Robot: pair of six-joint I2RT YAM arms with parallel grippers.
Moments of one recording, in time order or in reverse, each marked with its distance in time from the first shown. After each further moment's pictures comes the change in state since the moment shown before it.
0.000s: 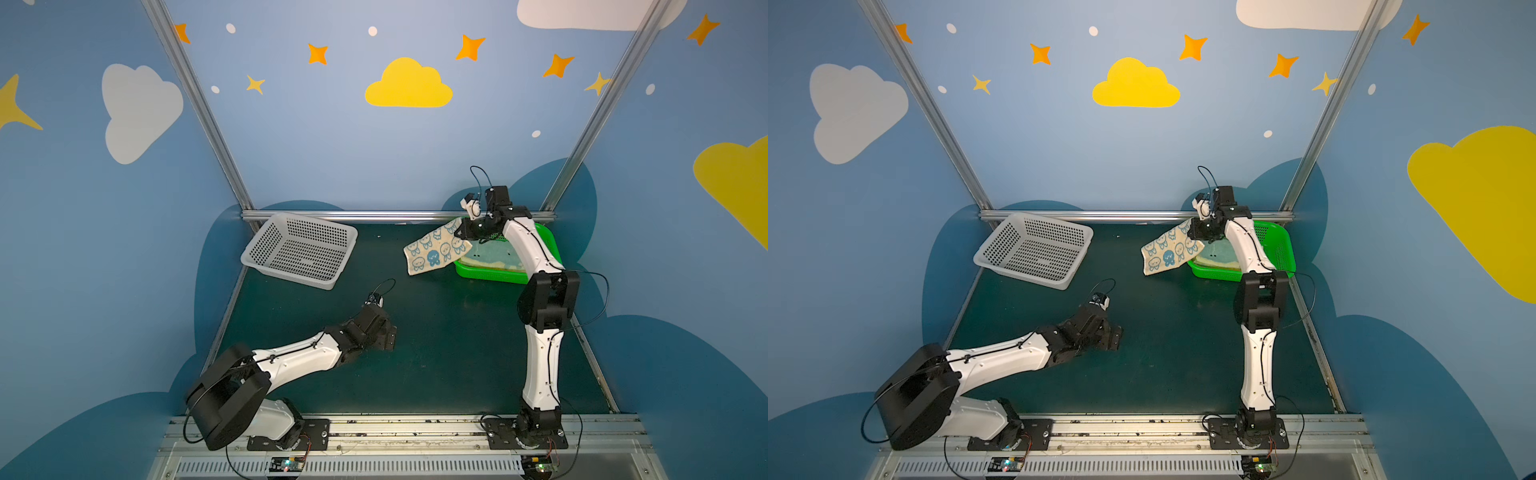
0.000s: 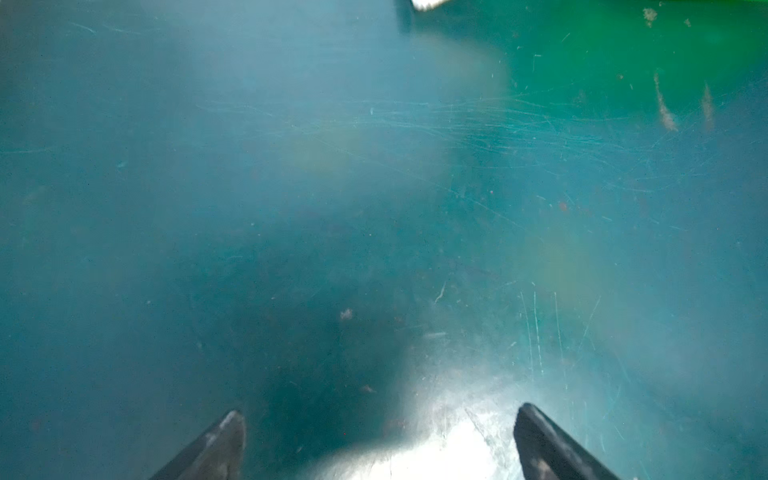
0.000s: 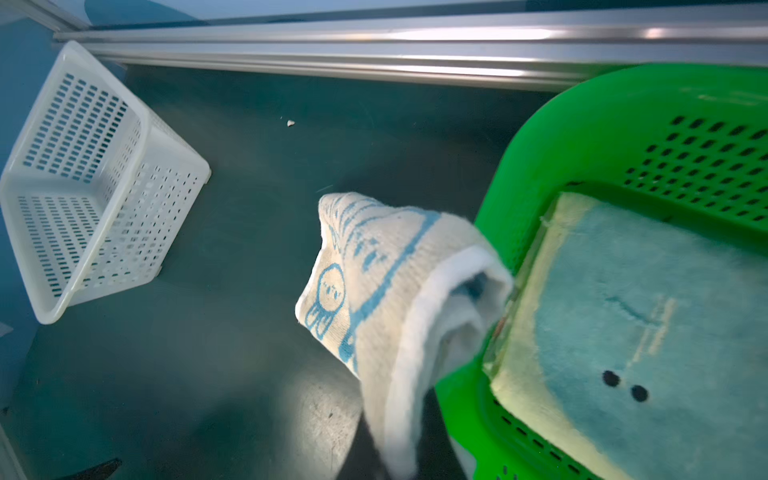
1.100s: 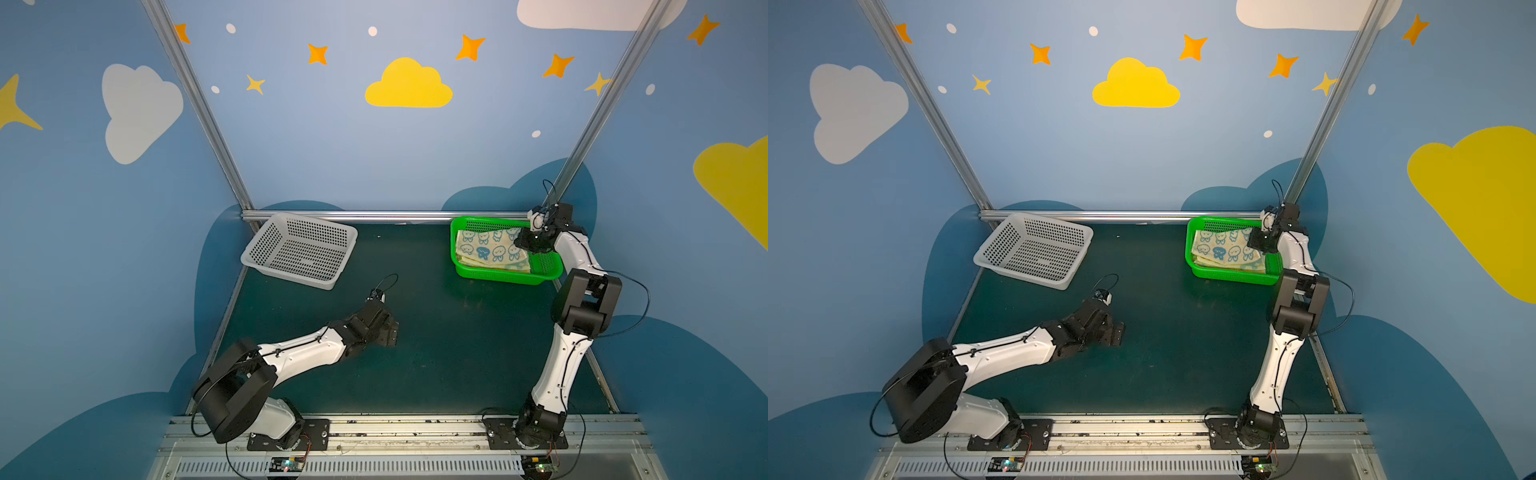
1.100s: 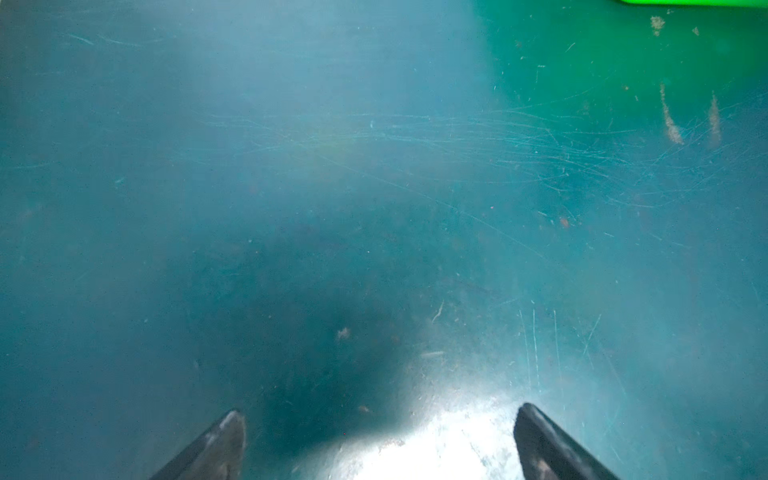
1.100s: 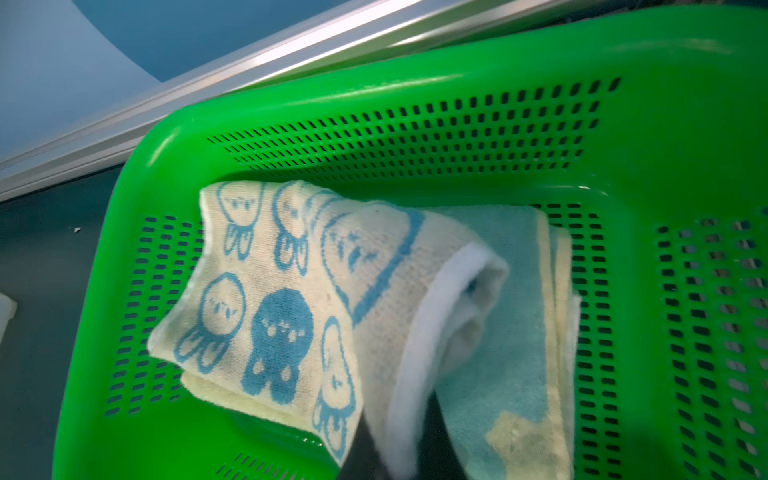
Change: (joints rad) left arm 0.013 0.046 0.061 -0.030 0.005 0.000; right arm -0.344 -0.040 -0.249 0.208 0.088 0.003
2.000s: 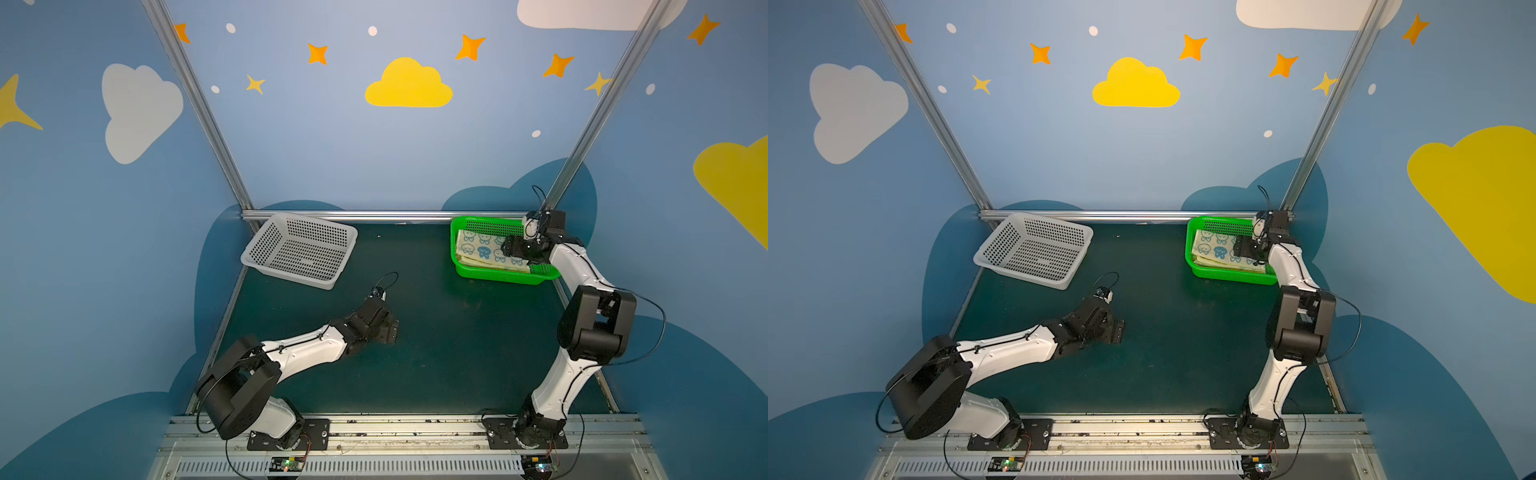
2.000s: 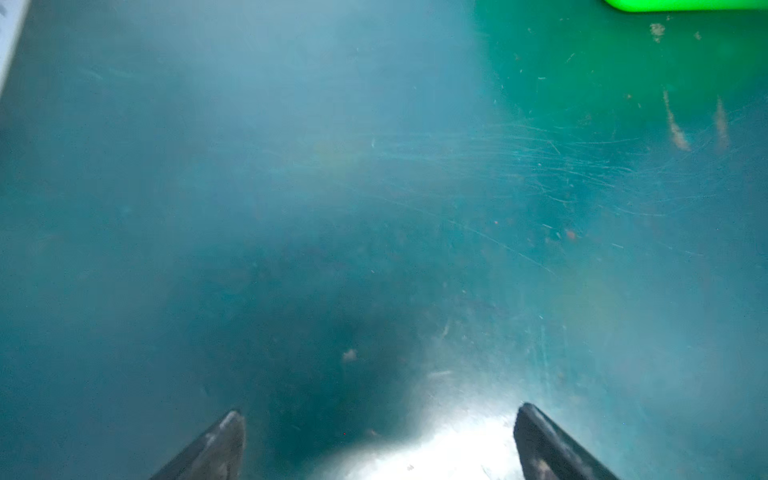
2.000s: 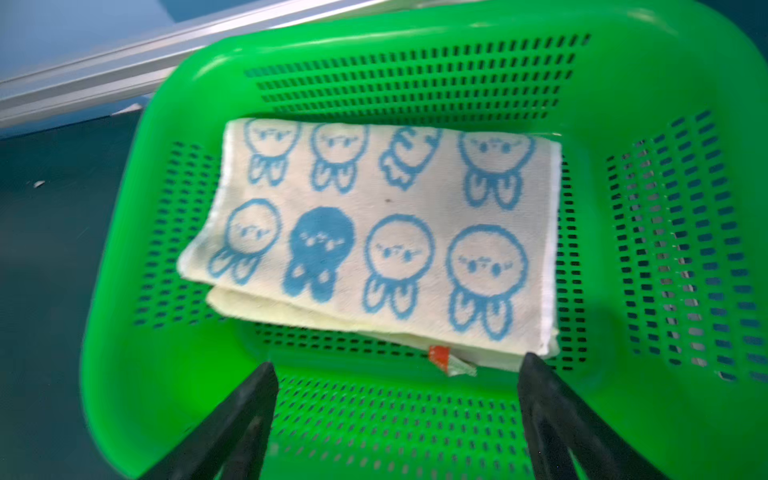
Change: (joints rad) left arm 0.029 0.021 0.008 0.044 -0.021 0.068; right arm 0.138 -0.400 -0.457 0.153 0.197 -0.013
